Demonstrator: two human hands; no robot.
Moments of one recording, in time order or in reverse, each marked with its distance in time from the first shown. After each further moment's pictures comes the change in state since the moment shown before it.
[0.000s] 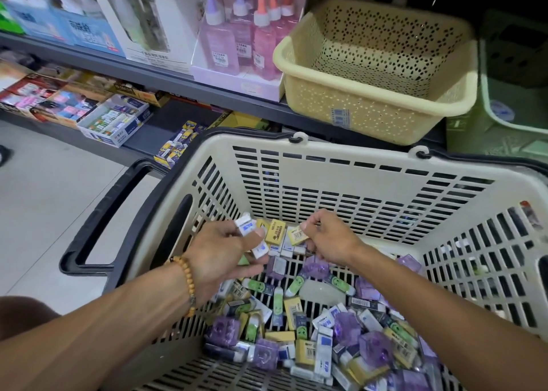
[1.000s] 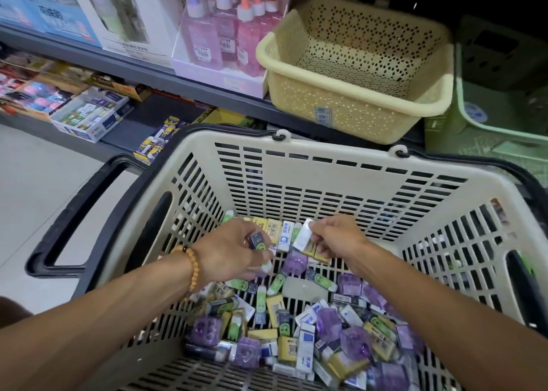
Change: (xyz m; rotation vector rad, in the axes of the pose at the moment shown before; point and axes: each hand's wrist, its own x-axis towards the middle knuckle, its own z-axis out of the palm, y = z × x) left_hand 0.006 0.009 0.022 0.475 -0.272 0.020; right_hand 0.001 0.031 -0.019 0.377 0.181 0.204
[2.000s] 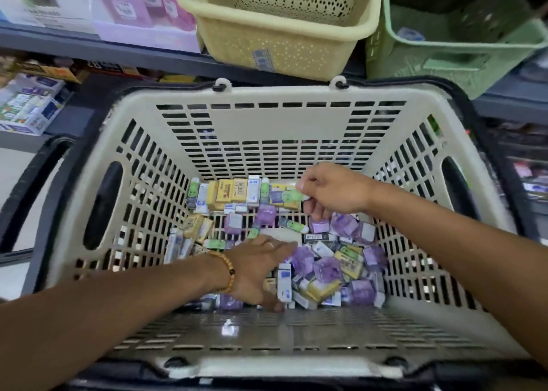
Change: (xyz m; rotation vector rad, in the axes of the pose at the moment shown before) left_hand 0.042 -0.066 0.081 1.277 -0.439 0.425; right_hand -0.069 -0.011 -0.048 -0.471 -0.239 -0.193
